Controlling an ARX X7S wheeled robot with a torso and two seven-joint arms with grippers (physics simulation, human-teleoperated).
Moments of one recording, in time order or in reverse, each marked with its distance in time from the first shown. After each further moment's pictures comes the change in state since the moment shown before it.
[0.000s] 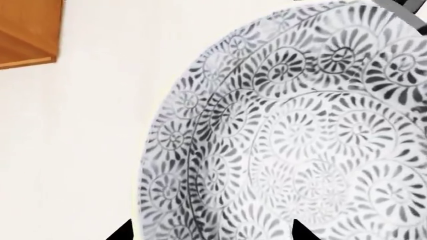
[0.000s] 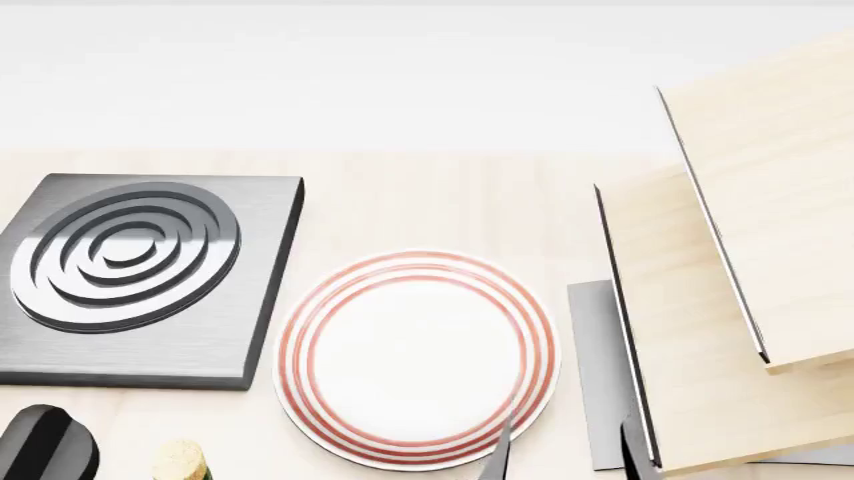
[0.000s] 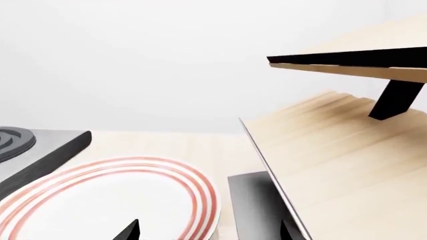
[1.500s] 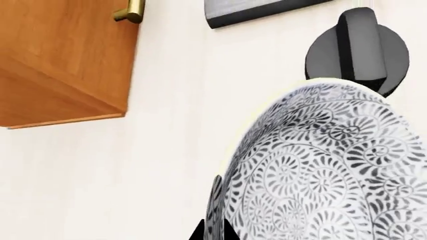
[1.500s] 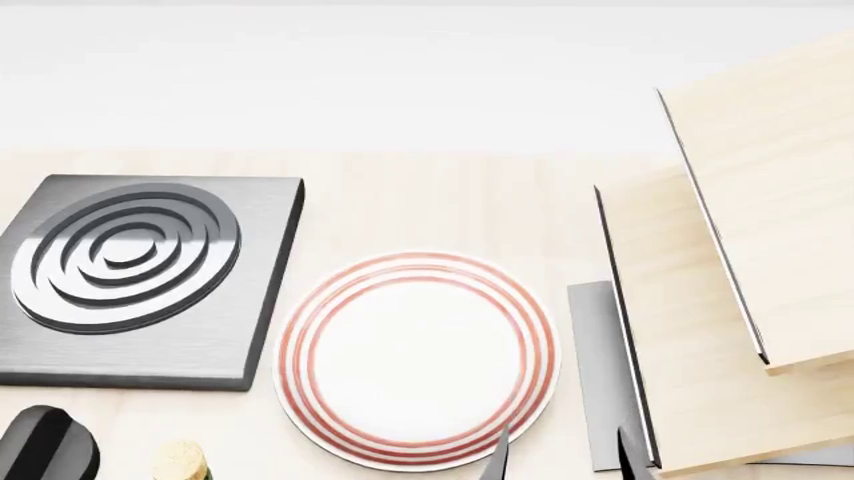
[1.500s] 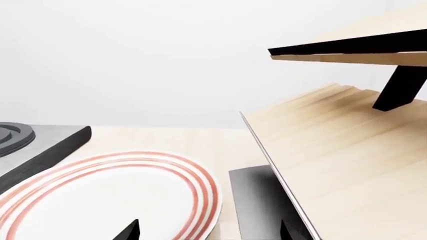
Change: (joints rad) left arm 0.120 -0.074 -0.256 0.128 -0.076 0.003 -0.095; right arm 0.014 0.005 -0.024 0.044 0.022 -0.024 0.010
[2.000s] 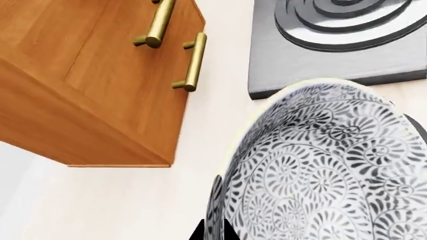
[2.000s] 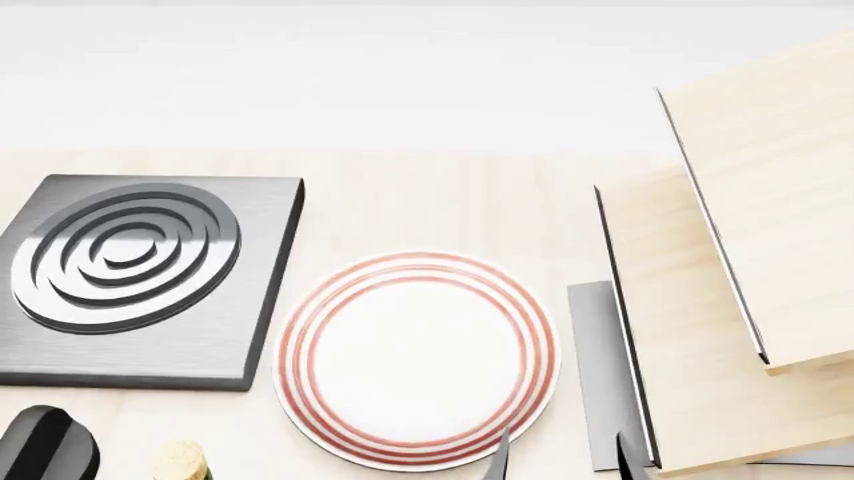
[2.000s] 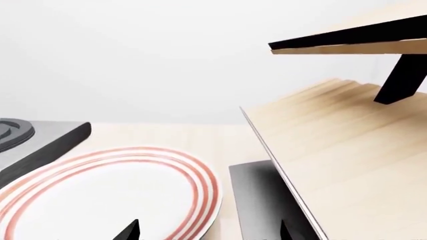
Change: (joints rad) left arm -0.037 -0.016 -0.108 0.041 0.018 0.044 -0.060; right arm 0.002 0.000 -0.007 0.026 0.007 -0.018 -0.001
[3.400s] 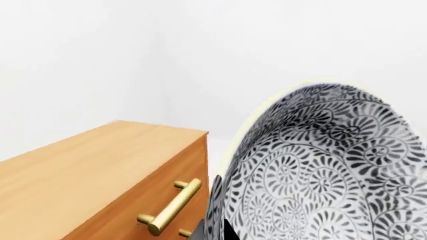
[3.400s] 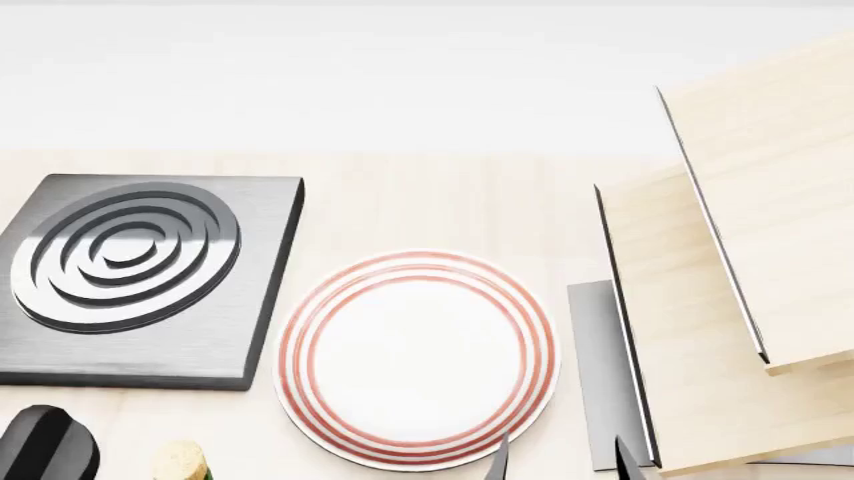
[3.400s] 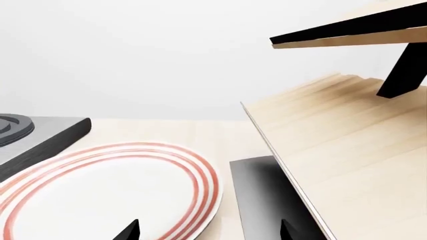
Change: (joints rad) left arm -1.100 0.328 0.587 -0.249 0.299 0.247 -0.074; right arm 0.009 0.008 -0.021 0.029 0.014 -0.019 0.008
